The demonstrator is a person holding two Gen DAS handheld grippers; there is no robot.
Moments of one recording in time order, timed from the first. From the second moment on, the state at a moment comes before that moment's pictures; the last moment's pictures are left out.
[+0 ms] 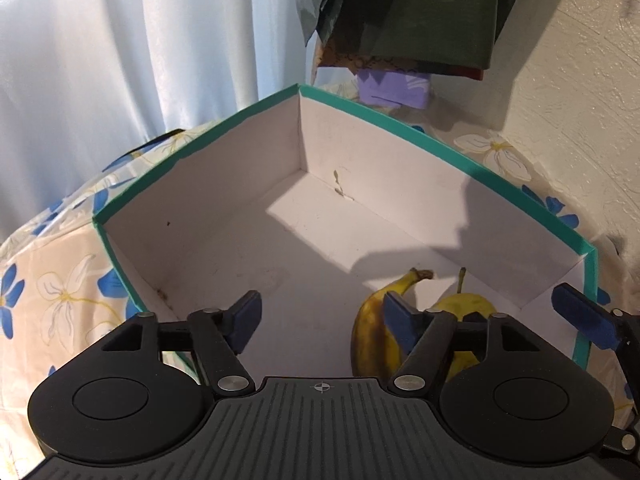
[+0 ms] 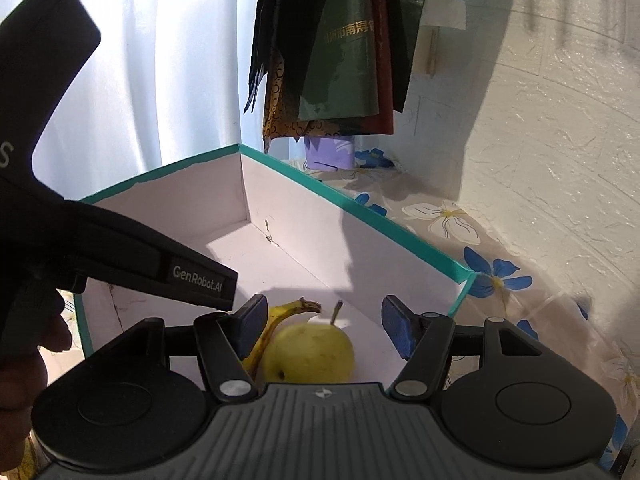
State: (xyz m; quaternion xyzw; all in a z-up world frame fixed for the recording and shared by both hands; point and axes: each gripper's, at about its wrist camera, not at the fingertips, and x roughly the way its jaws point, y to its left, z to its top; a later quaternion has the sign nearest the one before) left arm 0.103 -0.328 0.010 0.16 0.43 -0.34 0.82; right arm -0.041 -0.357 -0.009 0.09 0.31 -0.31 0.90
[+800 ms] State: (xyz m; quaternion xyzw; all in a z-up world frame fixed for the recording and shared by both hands) left arm 0.023 -0.222 0.078 0.18 0.35 -0.28 0.87; right arm -0.137 -0.303 0.046 0.13 0.25 -0.32 0.91
